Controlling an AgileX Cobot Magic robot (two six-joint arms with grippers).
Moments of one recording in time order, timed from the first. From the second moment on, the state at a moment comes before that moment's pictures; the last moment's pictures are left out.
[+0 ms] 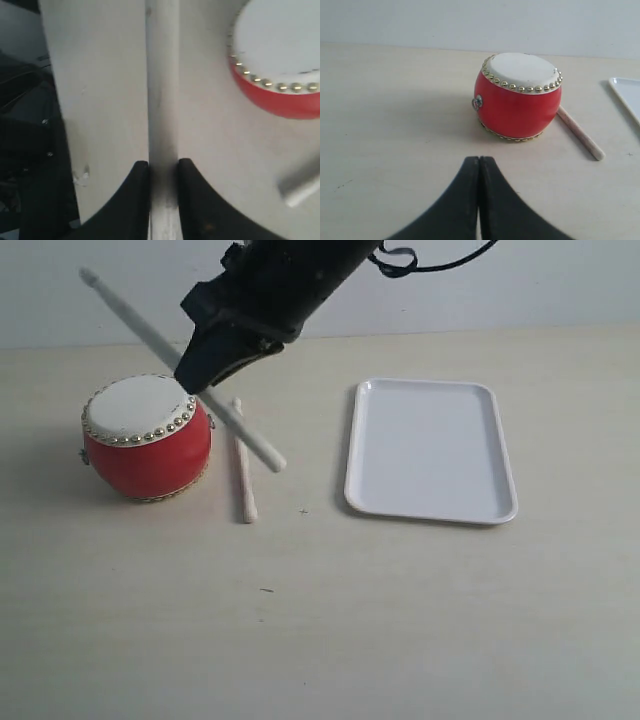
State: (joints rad) left arm -0.08 0.00 0.00 -0.19 0.37 0.10; right arm 0.56 2.05 -1.80 0.87 1.21 -0.74
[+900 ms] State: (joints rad) left arm -0.08 0.00 0.00 -0.46 -0.06 0.00; right arm 0.52 1.98 -1.39 1.57 1.21 -1.55
